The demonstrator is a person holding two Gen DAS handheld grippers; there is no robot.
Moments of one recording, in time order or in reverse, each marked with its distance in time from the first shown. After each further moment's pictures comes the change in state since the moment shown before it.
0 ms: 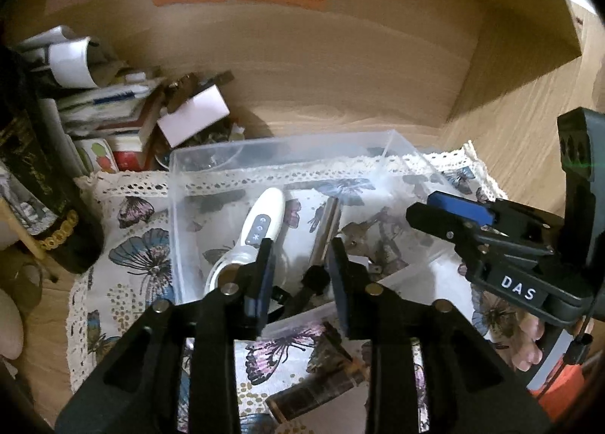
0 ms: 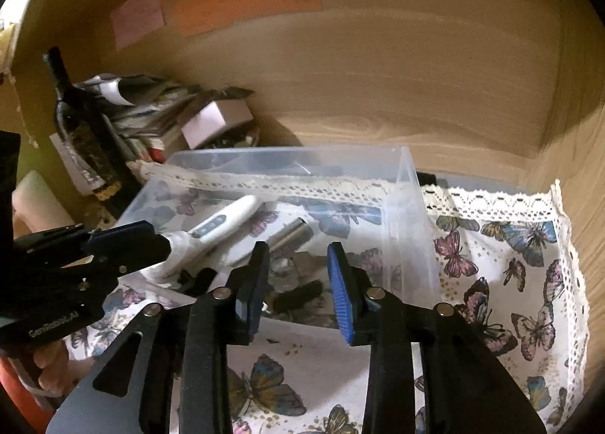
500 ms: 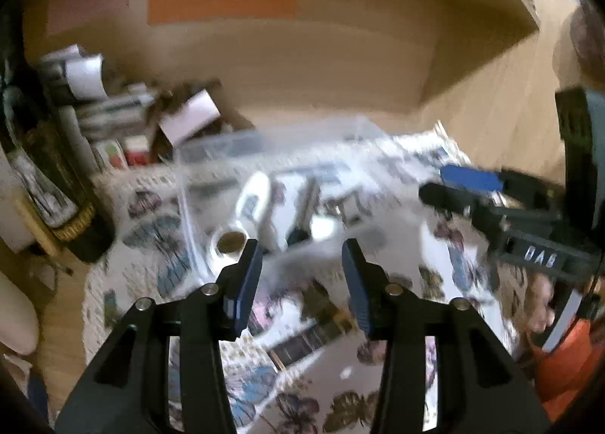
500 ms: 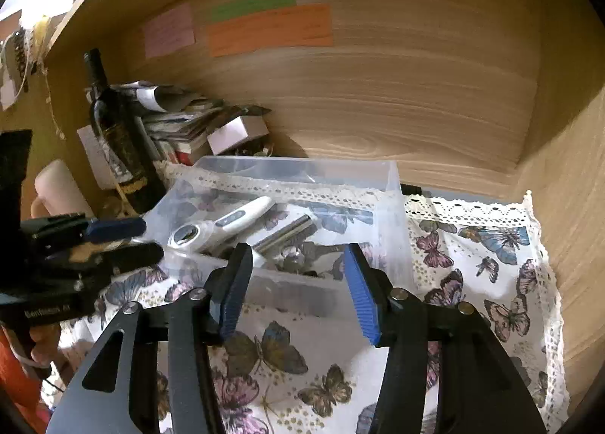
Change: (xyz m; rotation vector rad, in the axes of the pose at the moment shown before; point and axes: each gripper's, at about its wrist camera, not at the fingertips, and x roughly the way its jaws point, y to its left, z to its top) left arm -0.037 -0.007 -0.027 0.089 0.018 -0.046; right arm -0.048 0.012 -0.020 -0.049 -0.055 -0.019
